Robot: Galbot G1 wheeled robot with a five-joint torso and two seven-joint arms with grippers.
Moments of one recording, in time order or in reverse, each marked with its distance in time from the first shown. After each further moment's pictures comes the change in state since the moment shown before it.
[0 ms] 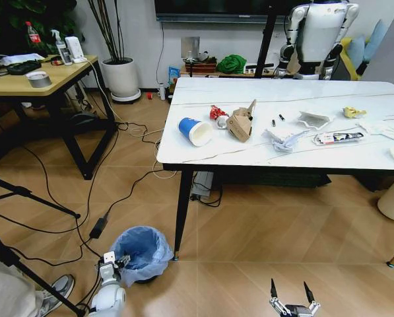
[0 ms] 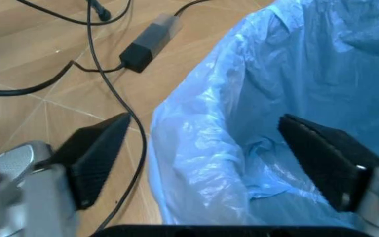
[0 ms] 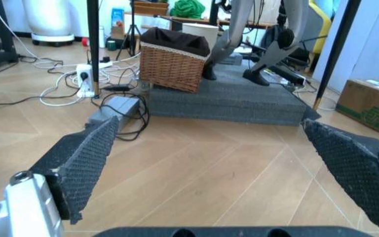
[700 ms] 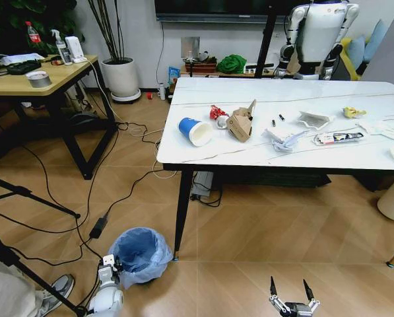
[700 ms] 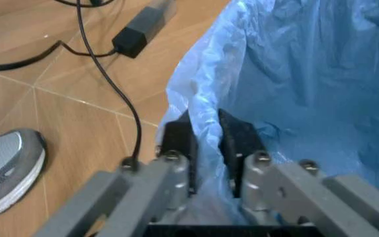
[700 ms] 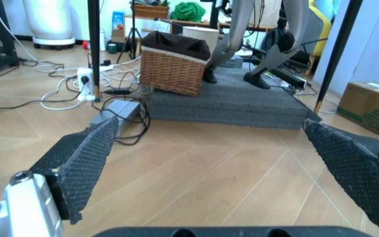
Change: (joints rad) left arm -0.015 -0.001 -0.016 0.055 -0.001 -0.004 0.043; right arm 0.001 0.000 -0.003 0.019 0.003 -0.013 0.000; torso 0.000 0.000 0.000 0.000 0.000
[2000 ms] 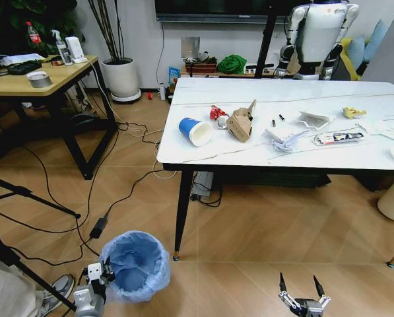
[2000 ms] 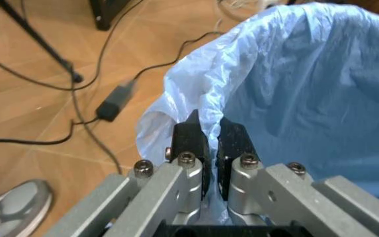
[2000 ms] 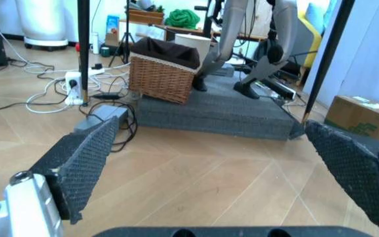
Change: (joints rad) left arm 0.560 0.096 0.031 -0.827 -0.156 0.028 0.055; right arm 0.007 -0.054 0.027 0.021 0.024 -0.014 0.005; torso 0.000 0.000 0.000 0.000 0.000
